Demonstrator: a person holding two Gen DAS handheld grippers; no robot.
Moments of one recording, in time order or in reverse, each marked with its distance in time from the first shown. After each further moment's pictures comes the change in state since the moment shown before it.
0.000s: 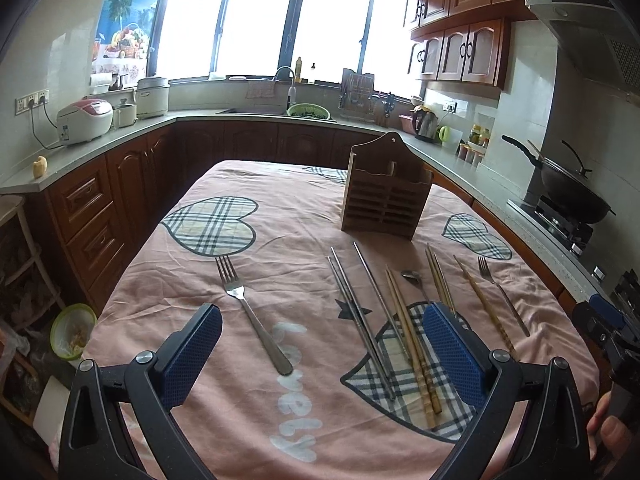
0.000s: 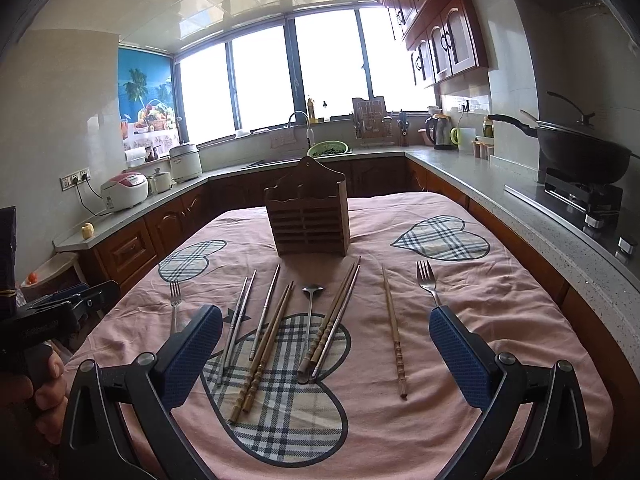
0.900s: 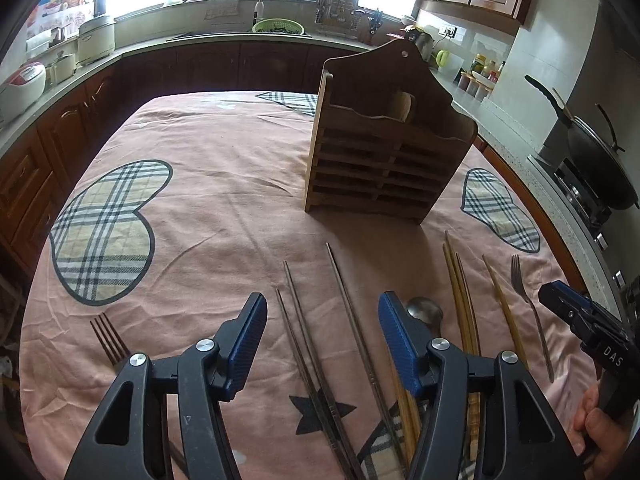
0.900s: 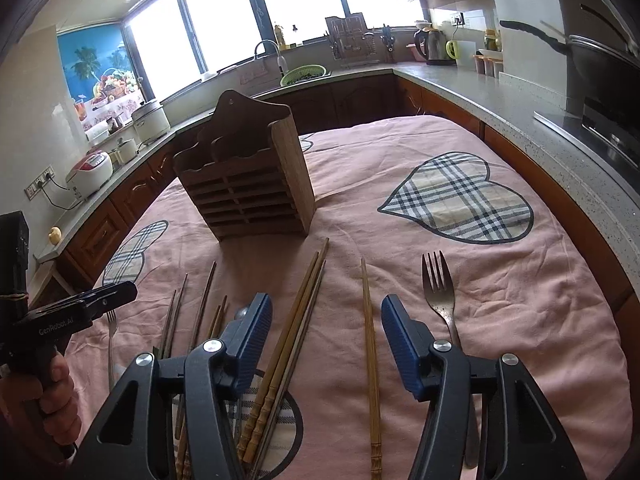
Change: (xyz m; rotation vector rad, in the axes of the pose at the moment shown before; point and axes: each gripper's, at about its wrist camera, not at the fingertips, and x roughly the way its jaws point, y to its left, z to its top) left arm 0.217 -0.011 0.112 0.030 0.327 -0.069; right arm 0.175 -0.063 0.043 0.117 0.308 0.005
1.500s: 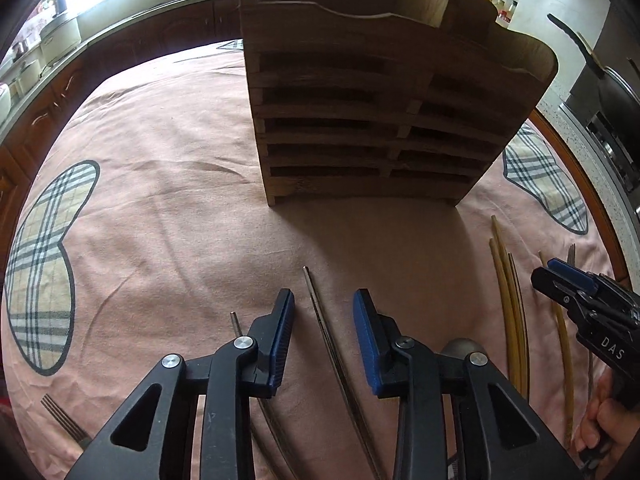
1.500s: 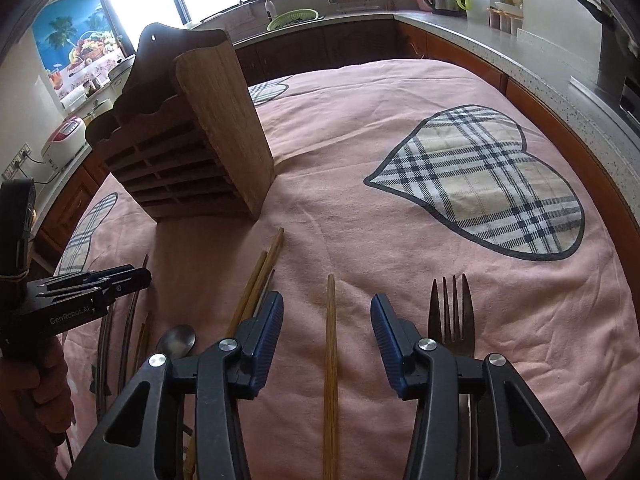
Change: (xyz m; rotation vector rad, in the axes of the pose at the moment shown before) left arm 0.137 -0.026 0.047 0.093 0.185 0.063; right arm 0.100 -0.026 0.022 -0.028 0.215 -0.028
